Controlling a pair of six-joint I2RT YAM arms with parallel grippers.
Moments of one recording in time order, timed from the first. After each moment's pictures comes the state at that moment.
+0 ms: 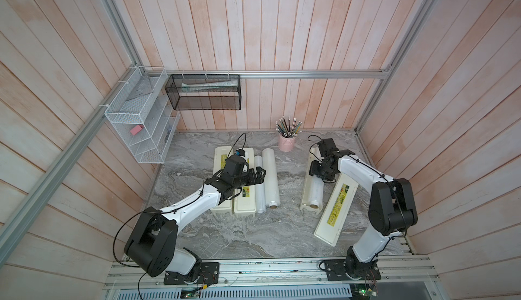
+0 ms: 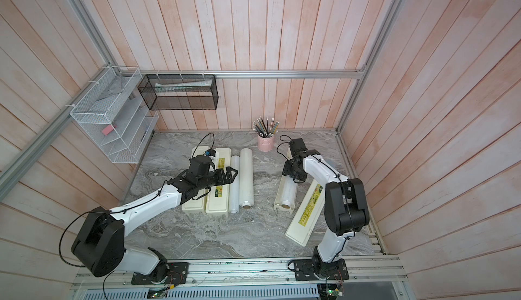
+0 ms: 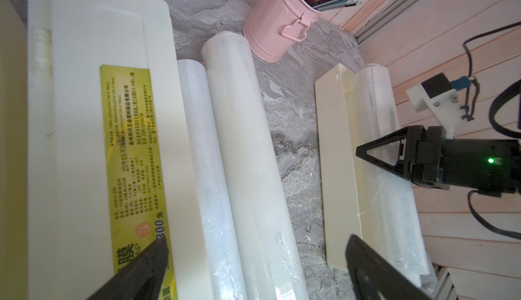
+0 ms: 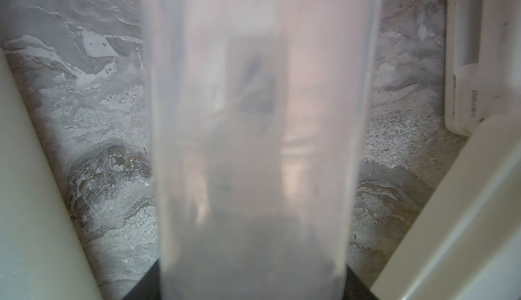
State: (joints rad) left arm -0.55 1.45 0.91 -0.09 0.14 -0.59; right arm 0.24 1.74 1.26 -0.73 0.01 0.49
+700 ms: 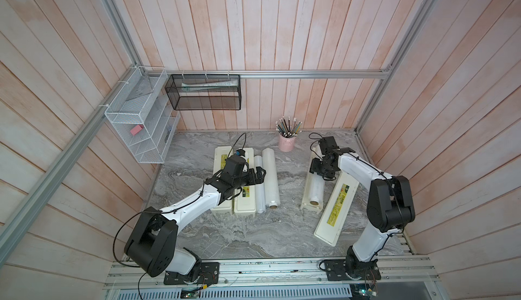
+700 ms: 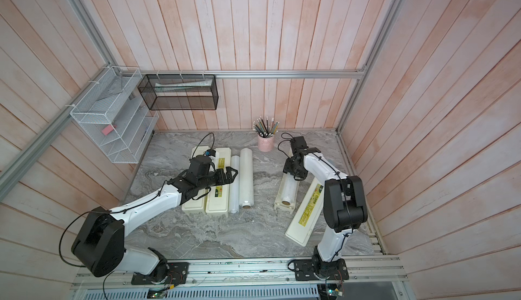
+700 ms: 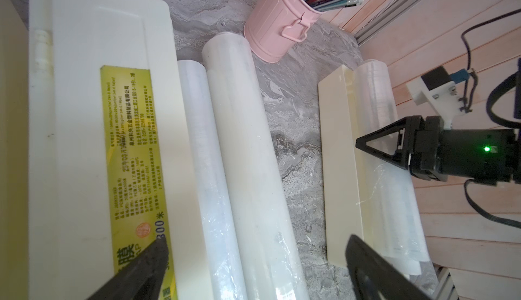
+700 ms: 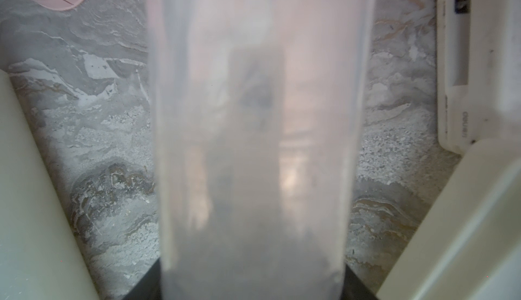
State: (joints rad) left arm -0.56 1.45 0.91 -0.09 0.14 -0.59; right arm 0.22 1.77 1.30 -0.73 0.01 0.50
